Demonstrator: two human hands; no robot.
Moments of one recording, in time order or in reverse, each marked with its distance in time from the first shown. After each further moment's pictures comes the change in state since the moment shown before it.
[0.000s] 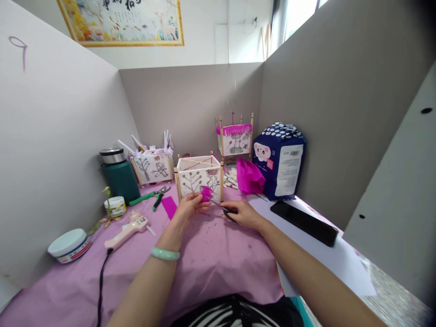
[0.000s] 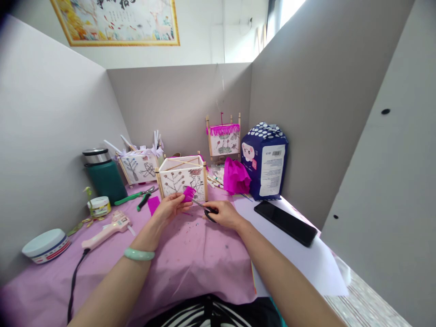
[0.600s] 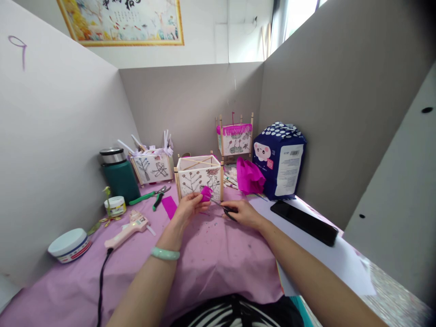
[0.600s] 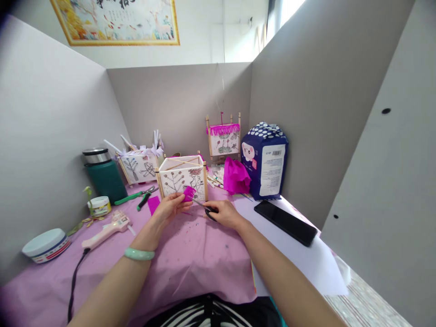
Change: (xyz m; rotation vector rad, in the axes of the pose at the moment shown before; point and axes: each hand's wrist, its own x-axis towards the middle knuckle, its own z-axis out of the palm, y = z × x) left_hand 0.001 -0.002 -0.002 0.003 -0.028 0.006; right_hand 0.001 0.003 0.000 -0.006 0.021 -0.003
